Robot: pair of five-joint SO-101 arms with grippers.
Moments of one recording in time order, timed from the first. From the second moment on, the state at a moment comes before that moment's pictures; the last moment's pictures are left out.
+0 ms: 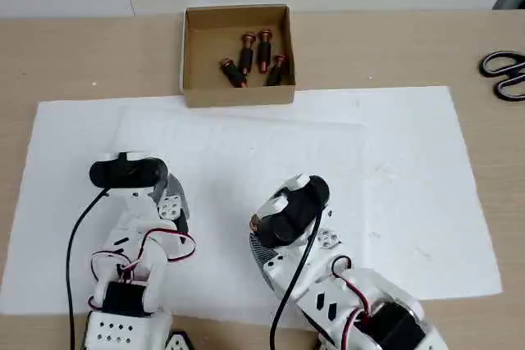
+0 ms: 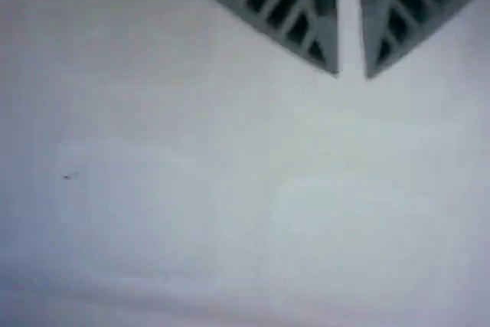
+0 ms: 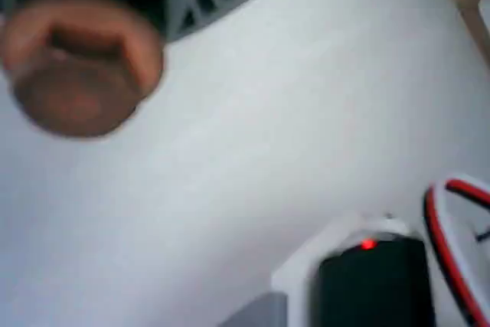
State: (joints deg) left arm 2.8 -92.4 96.7 37.7 15.3; right arm -46.8 -96.0 68.6 69.8 -8.6
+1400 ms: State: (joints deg) left arm 4.4 -92.4 96.3 46.6 16.2; right arm -34.0 -89.3 68.6 52.1 -6.0
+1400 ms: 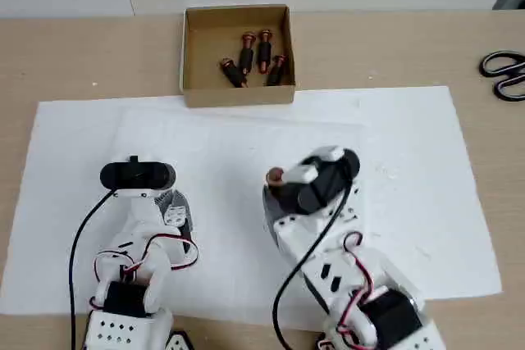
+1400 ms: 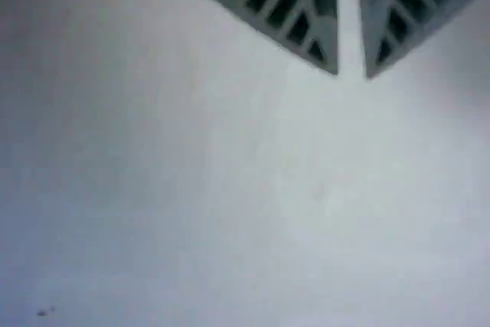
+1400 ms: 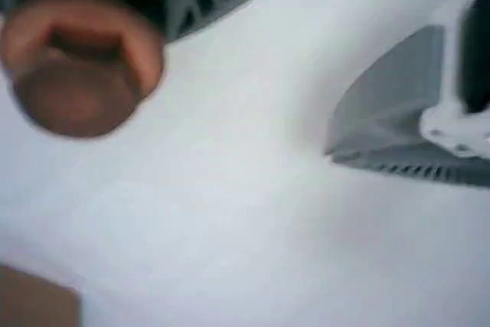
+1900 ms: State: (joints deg) left arm -2.2 -92.4 96.3 46.6 31.1; right arm -24.0 -37.6 33.8 40.5 -9.2
